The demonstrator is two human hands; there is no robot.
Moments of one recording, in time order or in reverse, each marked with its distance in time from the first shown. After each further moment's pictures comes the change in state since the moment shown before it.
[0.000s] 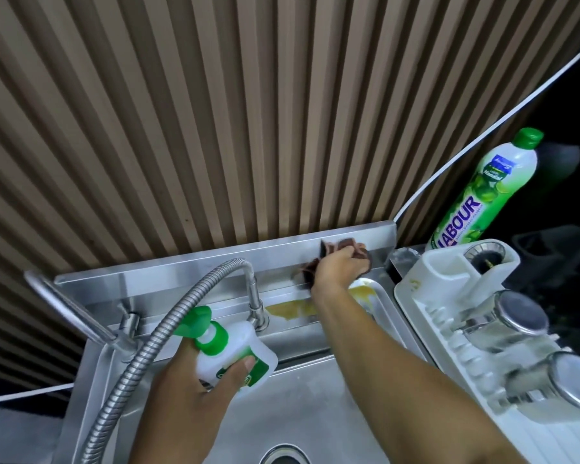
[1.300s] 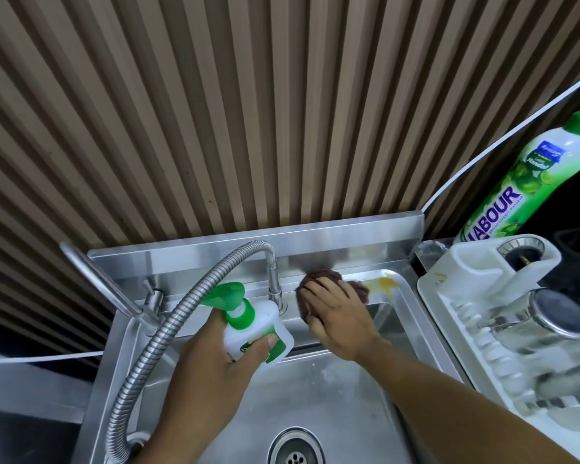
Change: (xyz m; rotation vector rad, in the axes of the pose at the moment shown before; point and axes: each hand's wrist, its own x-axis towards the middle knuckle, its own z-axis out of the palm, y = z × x) left_hand 0.003 0.000 0.005 0.079 -0.017 0.006; right_hand -0.003 0.021 -0.124 -1.469 -1.200 -1.353
